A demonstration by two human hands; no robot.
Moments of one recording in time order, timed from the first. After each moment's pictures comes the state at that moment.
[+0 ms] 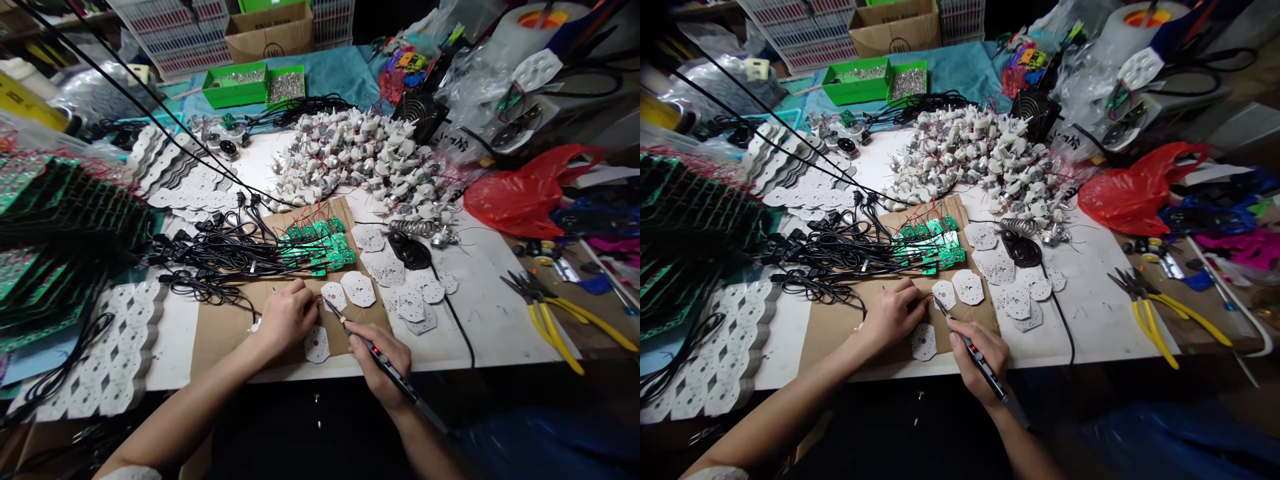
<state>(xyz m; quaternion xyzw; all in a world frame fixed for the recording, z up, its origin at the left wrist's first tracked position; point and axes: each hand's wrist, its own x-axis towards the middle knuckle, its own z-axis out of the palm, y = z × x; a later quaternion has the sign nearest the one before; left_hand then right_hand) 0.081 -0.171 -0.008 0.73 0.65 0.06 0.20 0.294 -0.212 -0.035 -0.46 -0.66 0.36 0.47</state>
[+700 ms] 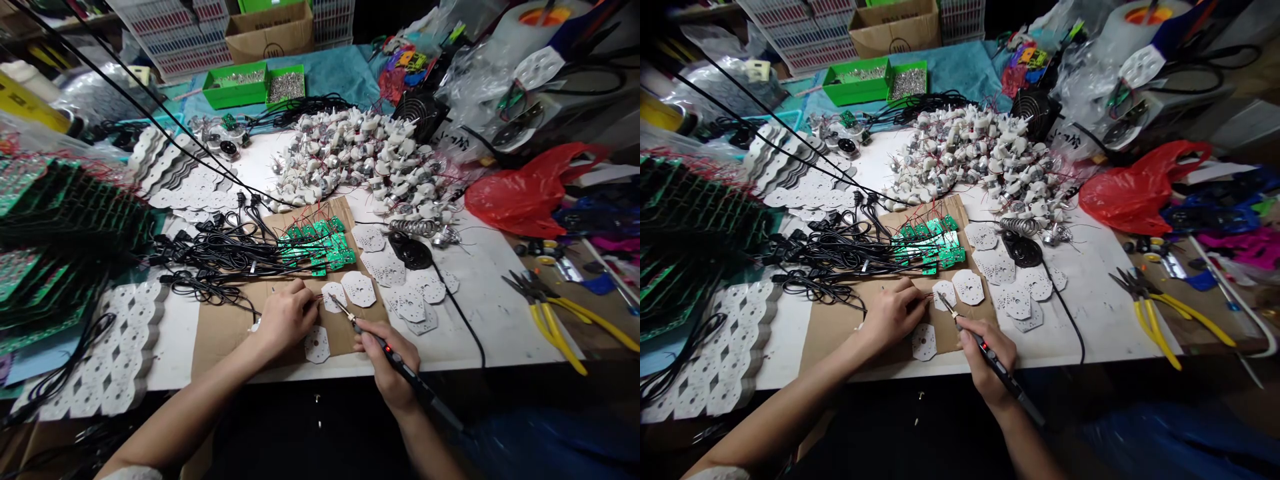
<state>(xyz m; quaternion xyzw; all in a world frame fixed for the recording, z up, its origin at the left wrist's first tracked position) 0.079 -0.173 -0.011 0.73 0.64 0.09 0.20 0.299 -0.216 -0.042 -0.48 -0.58 0.43 0.50</state>
